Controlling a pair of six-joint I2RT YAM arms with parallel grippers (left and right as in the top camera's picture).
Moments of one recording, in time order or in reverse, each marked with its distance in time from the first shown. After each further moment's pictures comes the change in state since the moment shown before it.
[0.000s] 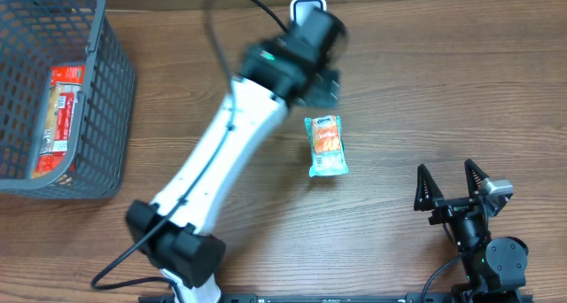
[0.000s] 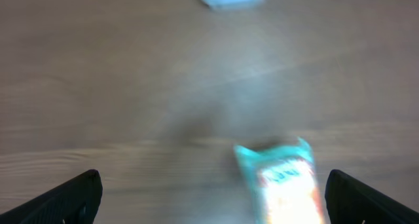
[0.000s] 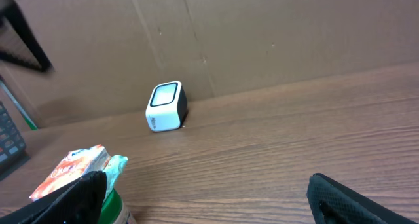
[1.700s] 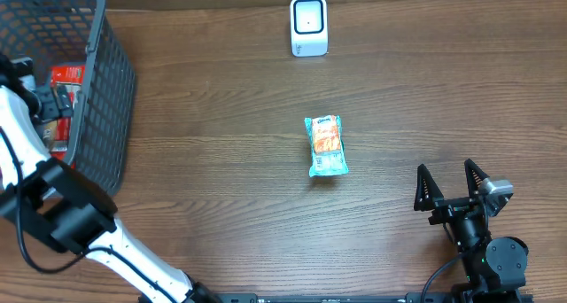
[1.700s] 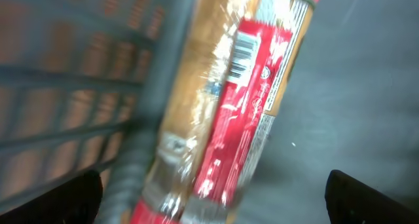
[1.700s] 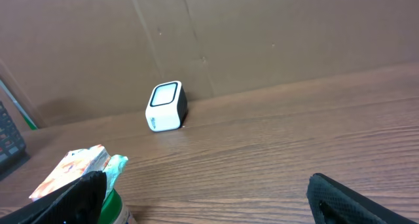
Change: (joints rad) left arm 1.206 0.372 0.037 0.308 0.178 0.751; right arm 0.000 0.000 0.000 0.000 0.000 0.000
